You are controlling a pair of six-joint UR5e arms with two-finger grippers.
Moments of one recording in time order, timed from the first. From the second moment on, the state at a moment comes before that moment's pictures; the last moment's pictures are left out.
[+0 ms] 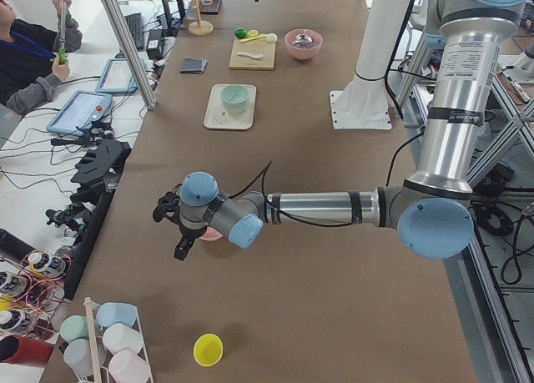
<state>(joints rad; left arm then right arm) -1.37 -1.71 -1.33 -2.22 -2.23 -0.22 1.36 -1.61 1.71 -1.26 2.26 0.18</state>
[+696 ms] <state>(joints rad) -1.22 -1.73 -1.21 -2.39 -2.14 -0.38 1.32 -1.62 1.70 -1.22 2.25 0.23</state>
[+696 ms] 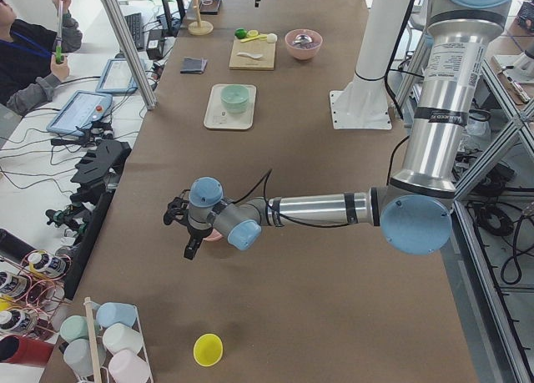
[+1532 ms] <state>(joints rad) -1.18 -1.73 -1.22 -2.41 -2.15 -0.38 1.32 -1.62 1.71 -1.22 2.25 0.23</state>
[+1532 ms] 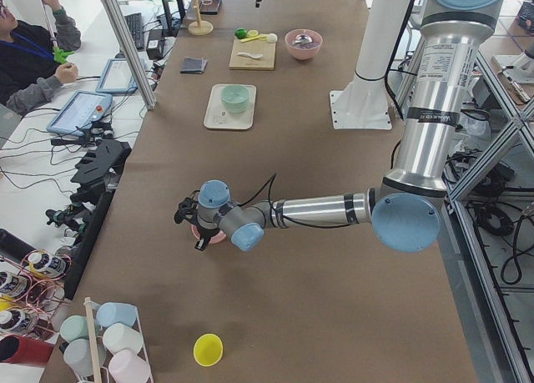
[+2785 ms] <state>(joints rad) -0.89 -1.87 -1.61 -2.32 -2.08 -1.11 1.32 -1.63 1.72 -1.22 2.26 0.23</state>
